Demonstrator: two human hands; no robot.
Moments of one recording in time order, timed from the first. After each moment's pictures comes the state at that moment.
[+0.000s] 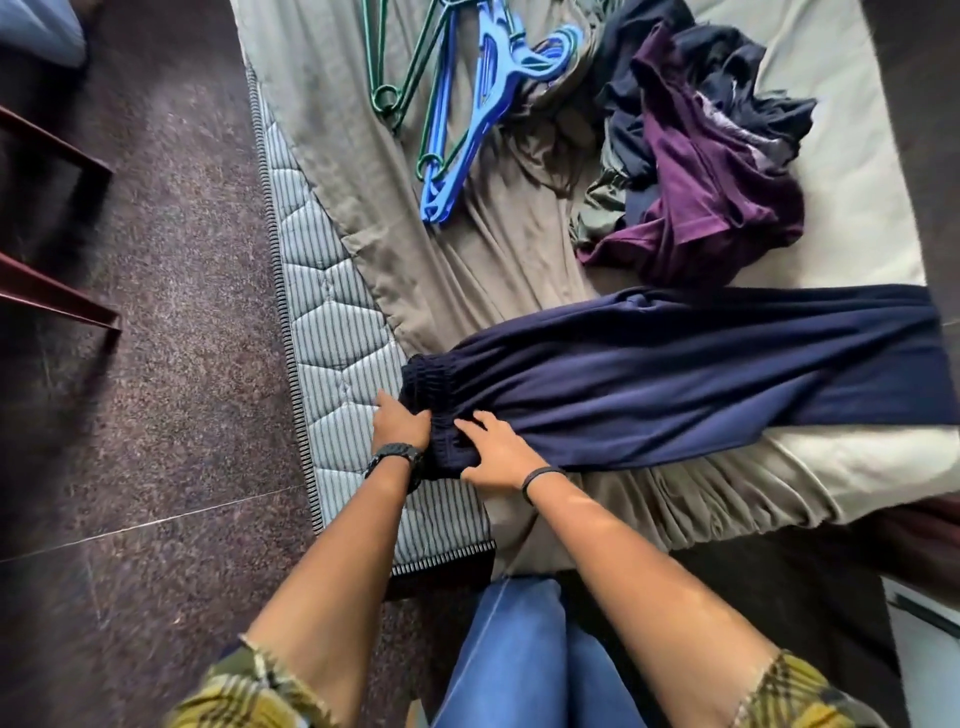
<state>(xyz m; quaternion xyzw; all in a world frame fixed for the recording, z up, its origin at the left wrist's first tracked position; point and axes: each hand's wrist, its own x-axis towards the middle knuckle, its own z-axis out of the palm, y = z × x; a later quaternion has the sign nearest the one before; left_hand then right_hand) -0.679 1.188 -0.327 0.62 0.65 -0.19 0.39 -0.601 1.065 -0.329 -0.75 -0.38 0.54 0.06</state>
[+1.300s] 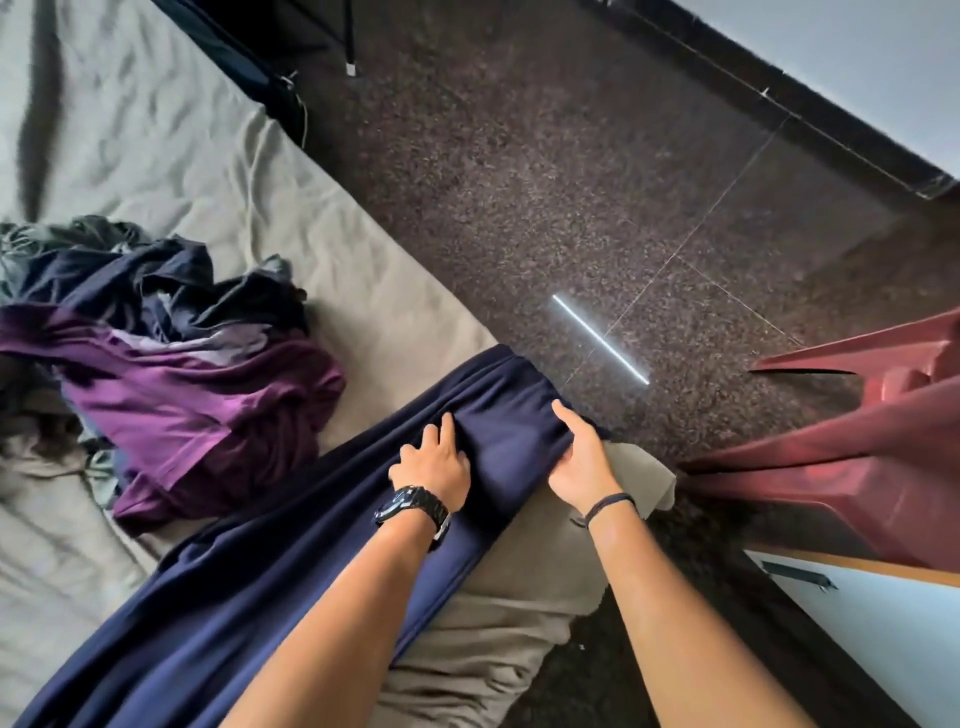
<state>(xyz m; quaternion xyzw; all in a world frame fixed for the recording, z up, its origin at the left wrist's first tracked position) -0.268 0.851 -0.361 0.92 0.13 -0.32 0.17 -0.237 0.687 -0.338 -0.39 0.39 0.23 0.80</state>
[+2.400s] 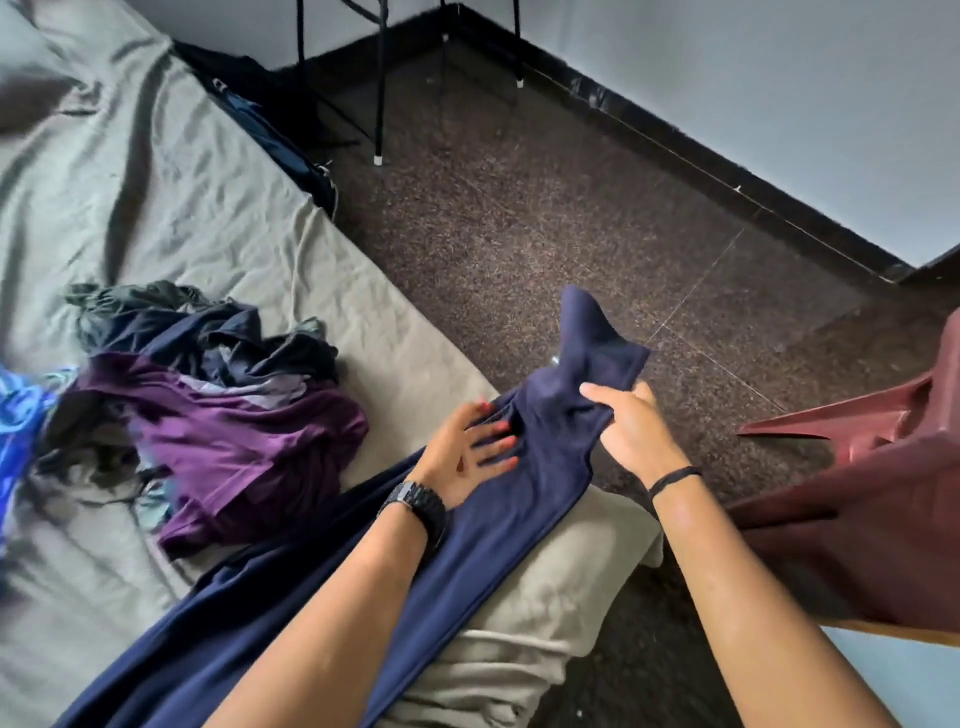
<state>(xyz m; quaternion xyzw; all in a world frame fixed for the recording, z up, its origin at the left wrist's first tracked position) -0.225 0.850 -0.239 0.39 0.30 -0.27 0.83 -0.182 0.668 -0.201 -0.57 0.26 0.11 0.77</state>
